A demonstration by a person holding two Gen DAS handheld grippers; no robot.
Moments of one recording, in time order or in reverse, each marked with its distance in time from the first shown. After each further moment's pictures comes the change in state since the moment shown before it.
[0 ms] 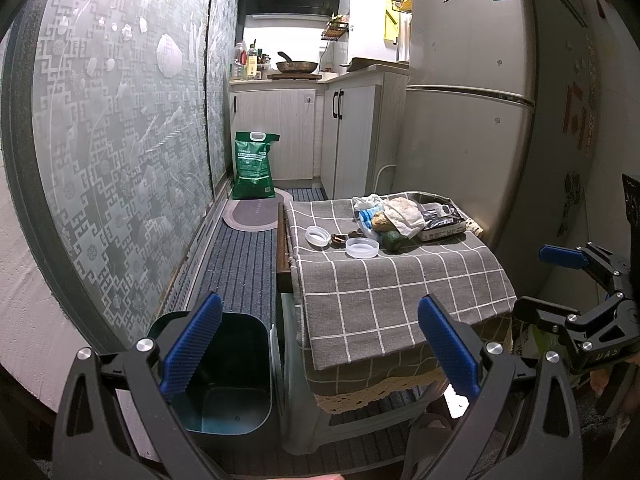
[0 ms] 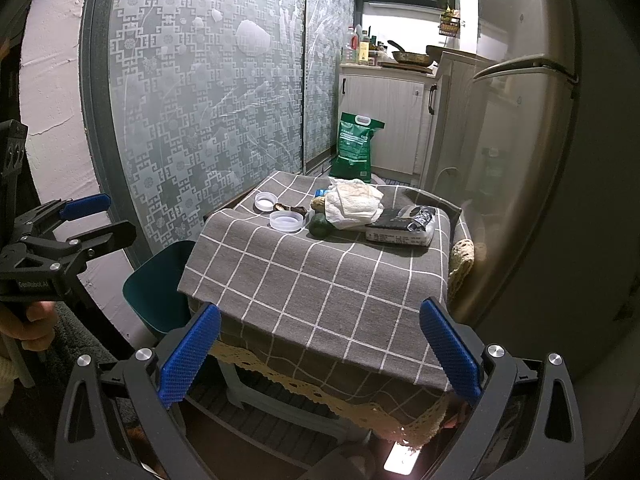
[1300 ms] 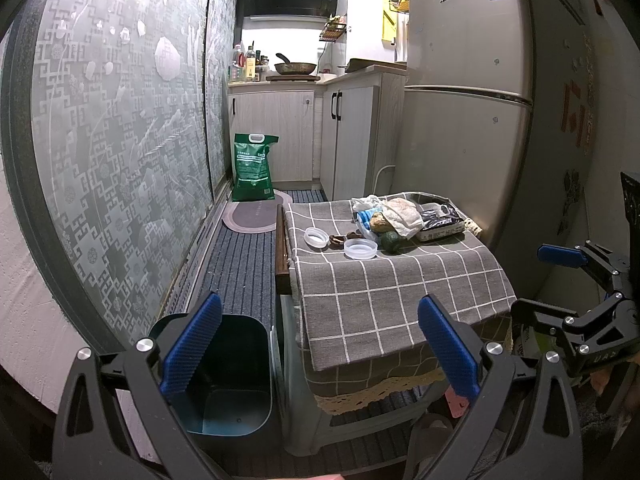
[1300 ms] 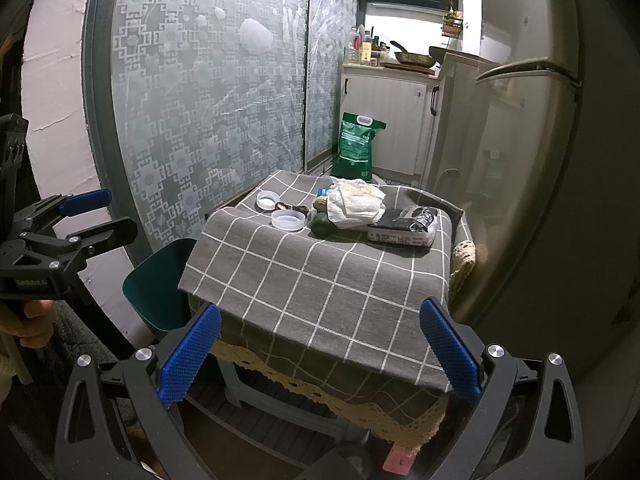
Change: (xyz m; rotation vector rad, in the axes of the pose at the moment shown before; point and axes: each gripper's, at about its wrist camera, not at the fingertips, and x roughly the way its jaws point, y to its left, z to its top) left arm 0.000 -0.001 0.001 0.004 -0.002 0.001; right arm 0.002 0.003 0.000 -0.006 0.001 -0.001
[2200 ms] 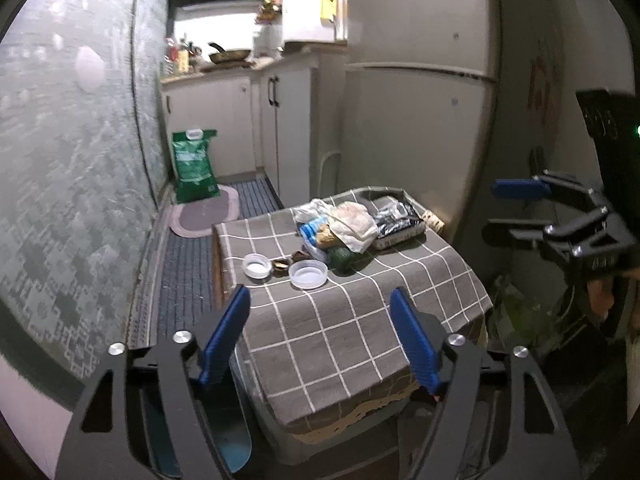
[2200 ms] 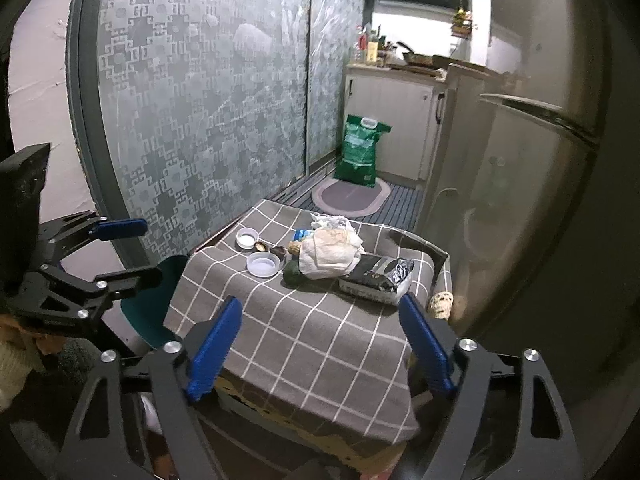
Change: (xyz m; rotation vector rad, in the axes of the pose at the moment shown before) left arm 0.053 -0.024 0.046 0.139 0.095 -0.194; right arm 0.011 -0.041 0.071 -0.044 0.052 0.044
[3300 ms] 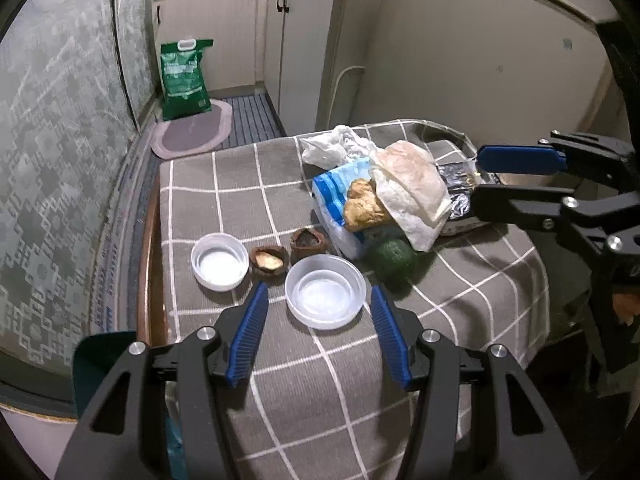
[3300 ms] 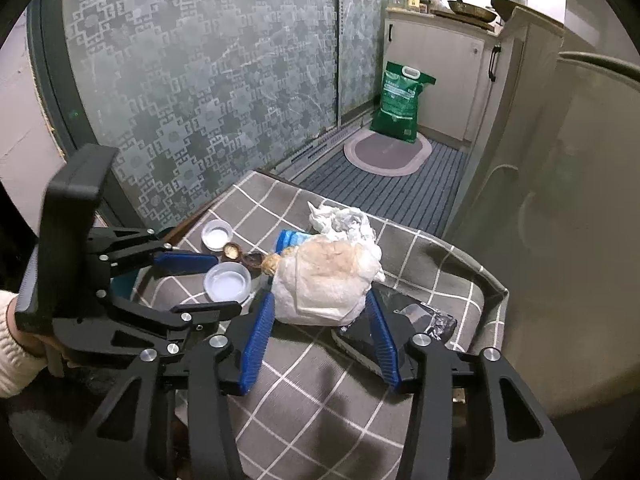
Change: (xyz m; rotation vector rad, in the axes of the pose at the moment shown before) left arm 0.138 0.019 0.017 -0.096 0.302 -0.008; right arm 0.121 -0.028 0.043 -0.054 0.215 0.126
